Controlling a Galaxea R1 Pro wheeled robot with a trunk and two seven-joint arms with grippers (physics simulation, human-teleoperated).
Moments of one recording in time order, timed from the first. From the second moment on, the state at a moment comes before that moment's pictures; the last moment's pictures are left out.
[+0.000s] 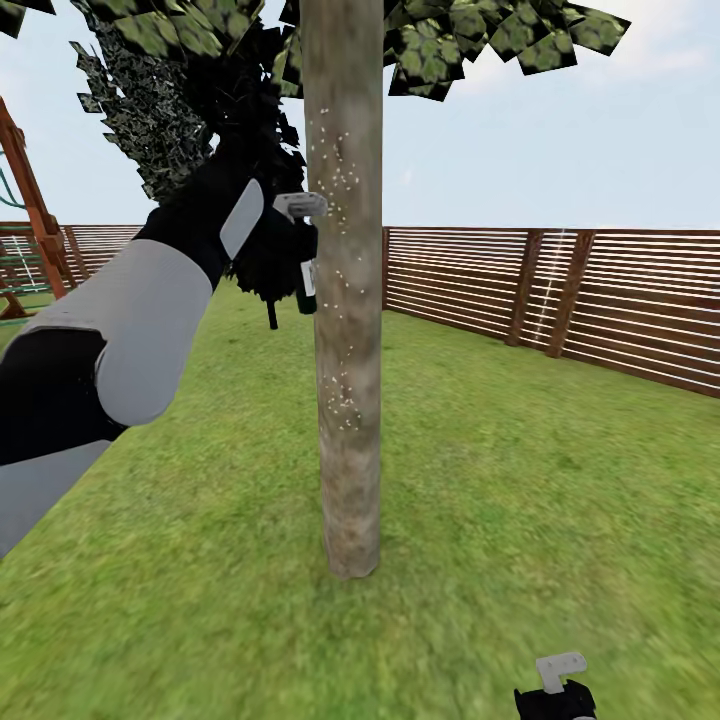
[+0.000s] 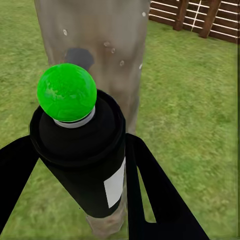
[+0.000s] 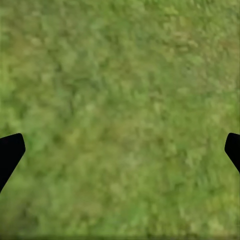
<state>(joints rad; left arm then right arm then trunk) -1.83 -0.16 0.02 -0.37 -0.01 0.95 -0.14 -0.54 -0.13 0.08 0.06 0.10 -0.22 -0.08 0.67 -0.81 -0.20</state>
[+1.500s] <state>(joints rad) -1.83 -0.17 0.03 -0.07 0.06 0.65 -0.14 -0.54 -0.13 0.08 0.06 0.10 -0.22 -0.08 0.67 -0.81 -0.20</state>
